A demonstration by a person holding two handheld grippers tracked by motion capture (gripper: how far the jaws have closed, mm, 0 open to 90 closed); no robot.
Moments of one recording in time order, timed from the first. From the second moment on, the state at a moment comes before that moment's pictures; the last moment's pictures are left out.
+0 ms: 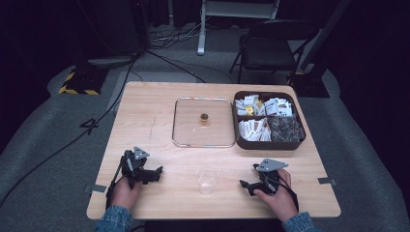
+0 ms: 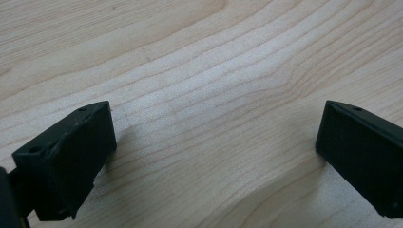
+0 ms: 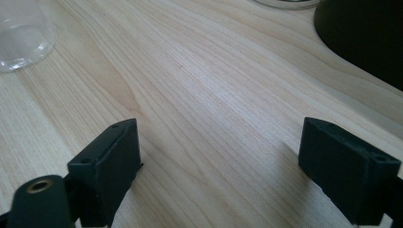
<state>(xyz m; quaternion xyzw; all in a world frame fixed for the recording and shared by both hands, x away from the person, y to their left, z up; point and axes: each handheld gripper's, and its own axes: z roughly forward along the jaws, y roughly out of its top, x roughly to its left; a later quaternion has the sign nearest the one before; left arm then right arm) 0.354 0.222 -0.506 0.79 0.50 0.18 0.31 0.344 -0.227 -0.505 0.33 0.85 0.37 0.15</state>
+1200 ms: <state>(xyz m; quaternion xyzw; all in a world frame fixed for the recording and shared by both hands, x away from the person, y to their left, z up) 0.355 0.222 -0.506 0.79 0.50 0.18 0.31 0.337 -0.235 -0.477 0.30 0.85 0.41 0.14</state>
